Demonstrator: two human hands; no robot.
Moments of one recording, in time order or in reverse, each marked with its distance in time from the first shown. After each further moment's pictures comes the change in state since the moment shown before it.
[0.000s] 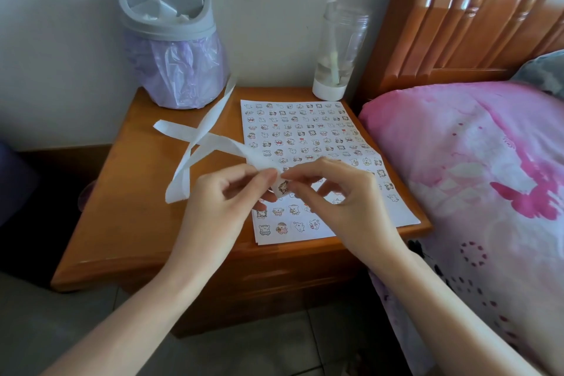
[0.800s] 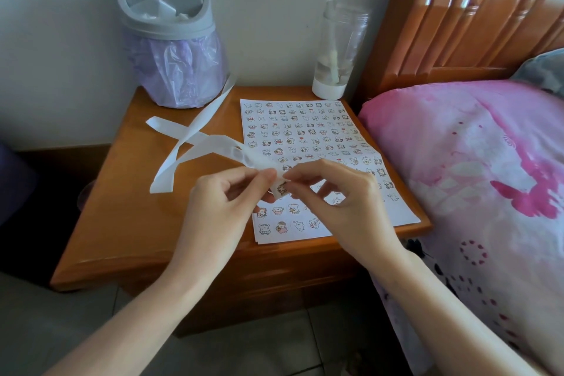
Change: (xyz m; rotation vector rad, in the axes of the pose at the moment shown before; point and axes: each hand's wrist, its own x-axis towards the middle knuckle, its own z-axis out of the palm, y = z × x) left_hand -0.003 0.003 0.003 0.065 0.048 0.018; right_hand -0.002 0.002 0.003 -0.055 0.051 -0.070
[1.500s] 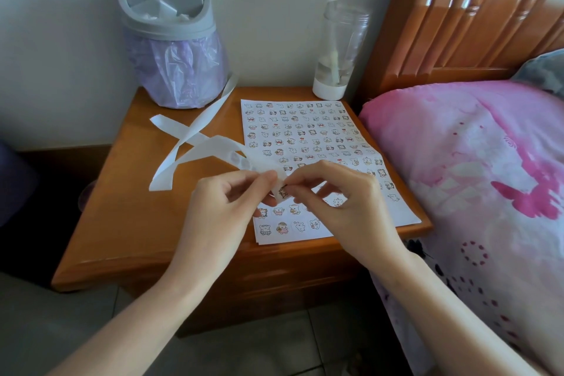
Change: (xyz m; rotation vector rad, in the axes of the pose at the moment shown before) left_hand -0.001 0.001 0.000 -0.036 -0.003 -0.024; right_hand -0.001 -0.001 -0.003 0.018 -0.030 -0.019
